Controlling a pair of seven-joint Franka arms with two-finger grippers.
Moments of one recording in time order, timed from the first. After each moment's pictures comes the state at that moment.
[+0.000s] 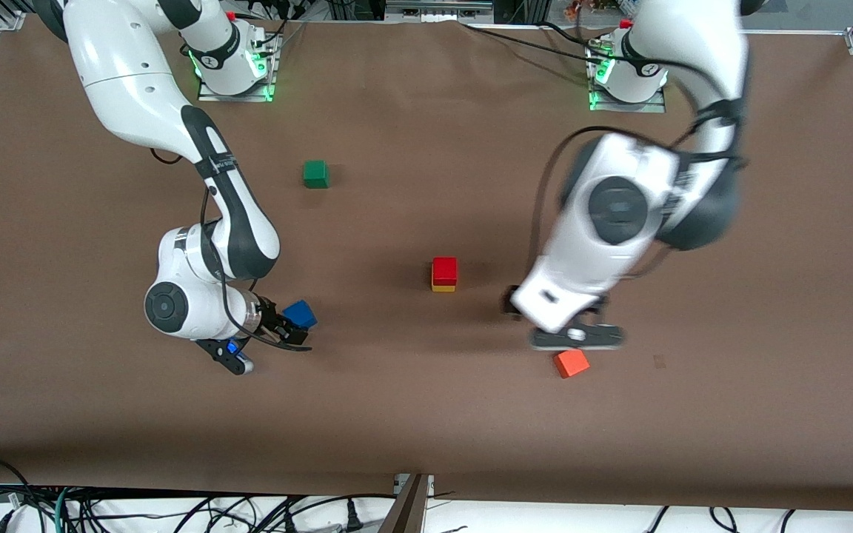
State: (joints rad) left arm -0.46 0.65 0.16 -1.05 -0.09 1.78 -0.33; right arm 0.26 0.82 0.01 -1.38 0.24 2.09 0.74
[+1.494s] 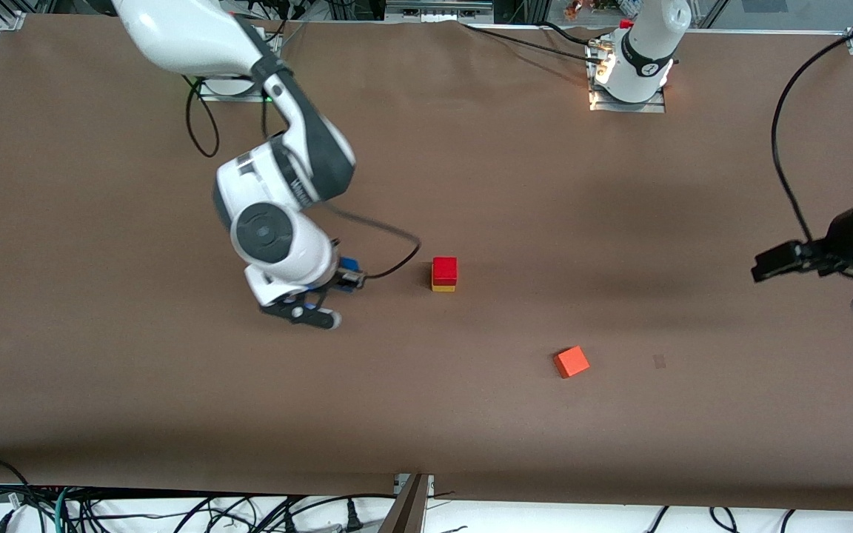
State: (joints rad) left arm -0.12 0.36 0.15 -1.17 -0.09 1.51 -0.11; right arm 0.52 0.70 0.02 -1.19 0.07 1.80 0.73
